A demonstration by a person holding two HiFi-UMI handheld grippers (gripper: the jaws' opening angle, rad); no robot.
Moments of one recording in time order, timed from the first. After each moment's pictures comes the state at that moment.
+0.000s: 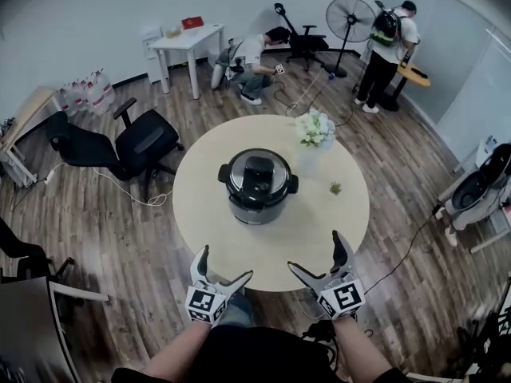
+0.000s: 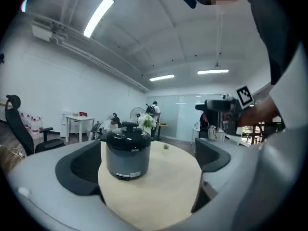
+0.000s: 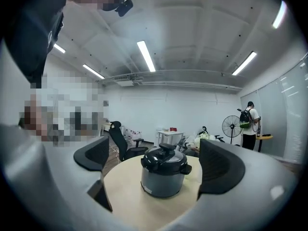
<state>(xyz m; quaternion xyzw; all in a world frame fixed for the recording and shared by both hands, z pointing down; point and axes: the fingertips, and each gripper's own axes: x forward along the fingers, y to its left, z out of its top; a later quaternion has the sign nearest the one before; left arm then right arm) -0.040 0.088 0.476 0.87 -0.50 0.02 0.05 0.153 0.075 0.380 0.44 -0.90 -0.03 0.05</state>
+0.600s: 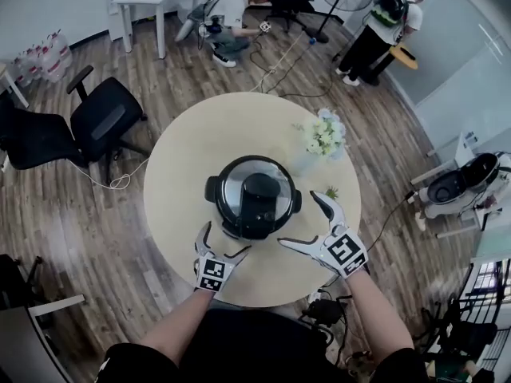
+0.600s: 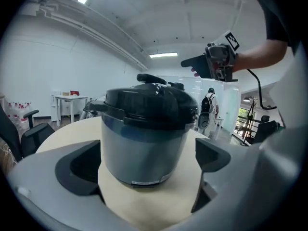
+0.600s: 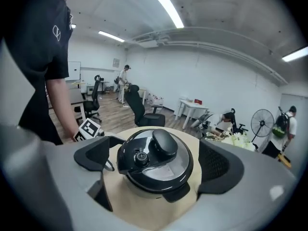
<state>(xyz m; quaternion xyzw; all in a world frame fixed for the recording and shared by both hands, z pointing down) -0.039 -0.130 0.618 0.88 -0.44 0.12 0.13 0.069 -0.146 0.427 0.28 -0.91 -0.02 0.31</state>
